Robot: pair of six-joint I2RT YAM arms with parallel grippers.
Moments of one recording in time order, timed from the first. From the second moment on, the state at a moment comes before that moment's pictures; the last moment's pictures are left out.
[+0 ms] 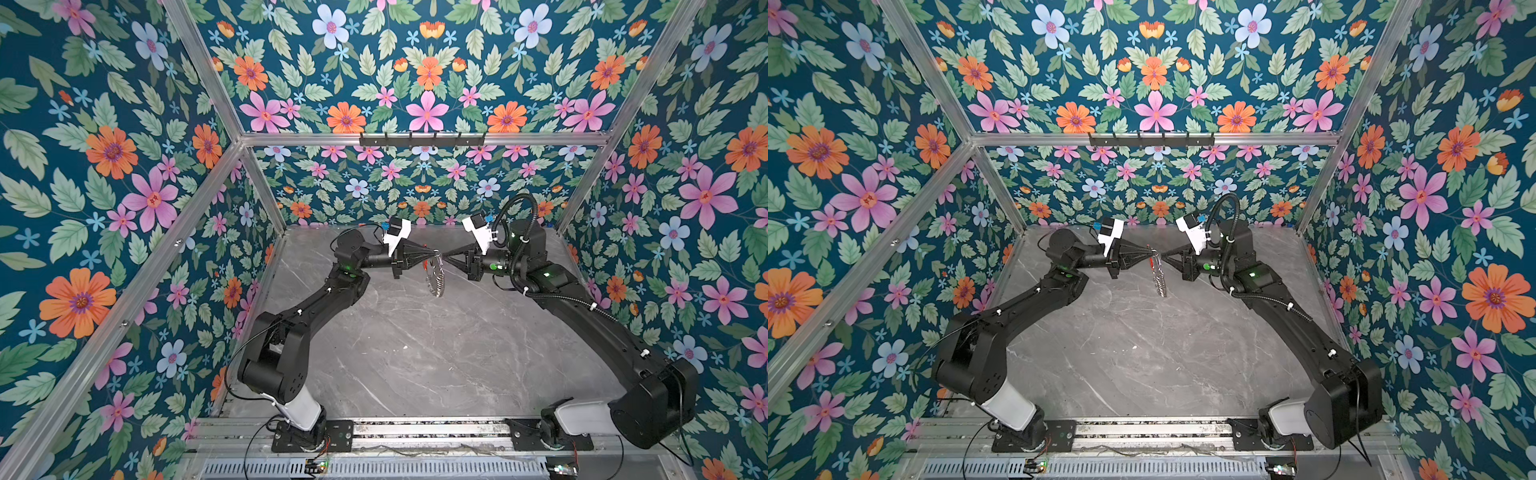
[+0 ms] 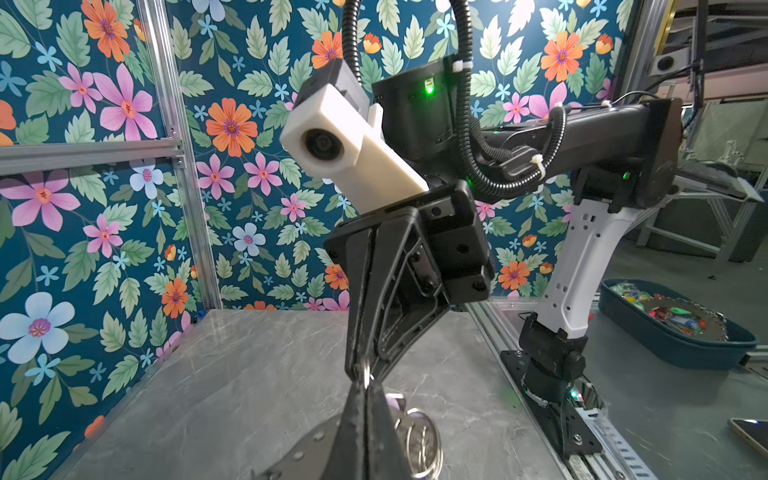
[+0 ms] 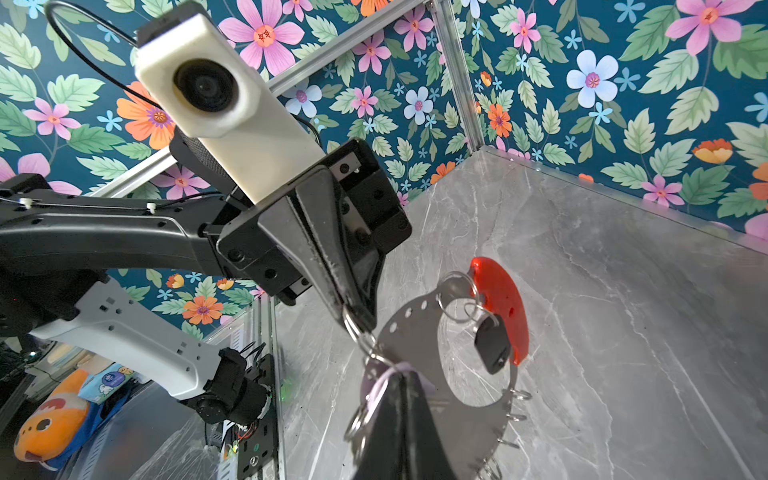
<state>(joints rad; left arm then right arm) -0.44 1.64 1.13 0.90 1.16 -0.33 0.40 1.37 1.25 -0.17 -0.79 0.20</state>
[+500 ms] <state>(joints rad) -0.45 1.72 1.12 1.25 1.10 -0.58 0.40 1.43 1.24 -0.10 -0.84 0.28</state>
